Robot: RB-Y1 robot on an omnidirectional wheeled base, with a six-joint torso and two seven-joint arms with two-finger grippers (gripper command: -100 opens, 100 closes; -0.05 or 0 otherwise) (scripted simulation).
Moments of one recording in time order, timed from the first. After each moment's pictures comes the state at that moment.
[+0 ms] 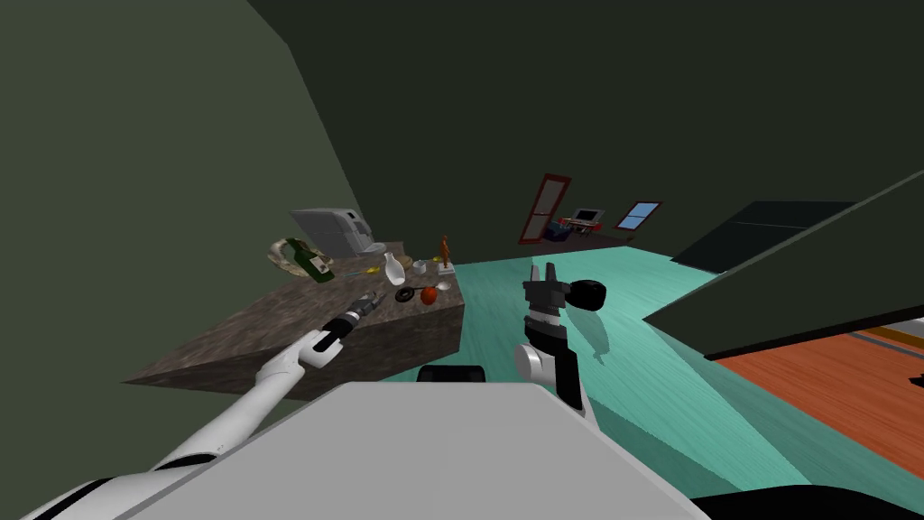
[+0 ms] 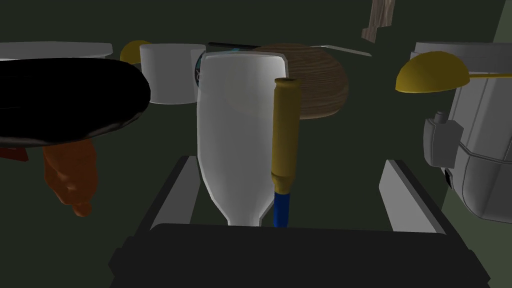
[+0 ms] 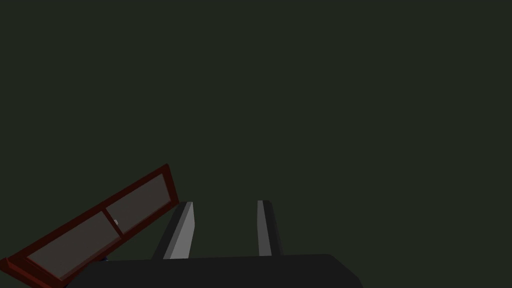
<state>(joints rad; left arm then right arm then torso) 0.05 0.63 0.06 -1.10 -0.41 -0.35 -0.54 0.48 0.04 0.03 -2.34 -0.11 -0.41 -0.17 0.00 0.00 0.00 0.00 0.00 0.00</state>
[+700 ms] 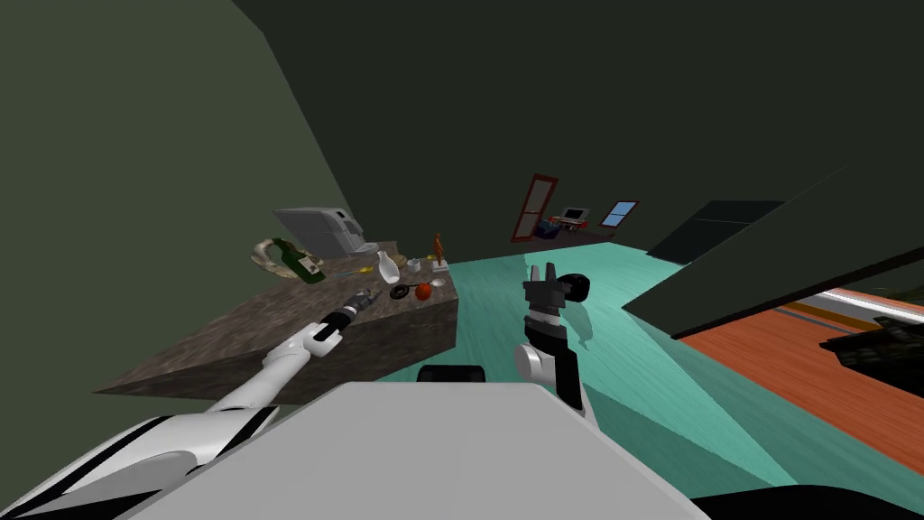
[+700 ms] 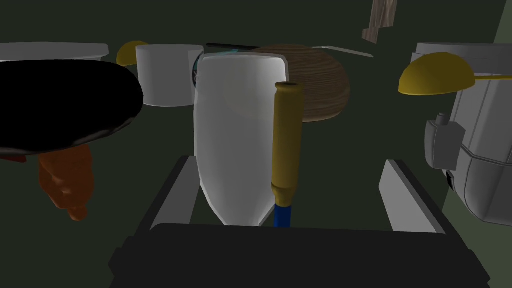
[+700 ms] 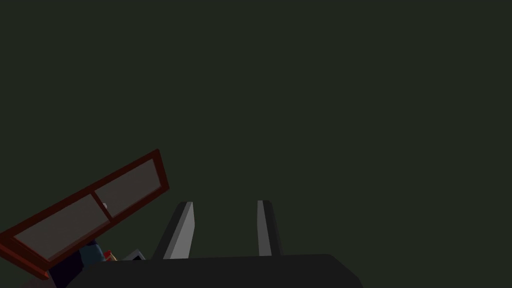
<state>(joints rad) -0.12 0.66 0.06 -0.82 -0.36 -0.43 -0.58 0.48 0.04 0.03 -2.34 -0.11 -0.41 -0.17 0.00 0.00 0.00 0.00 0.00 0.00</state>
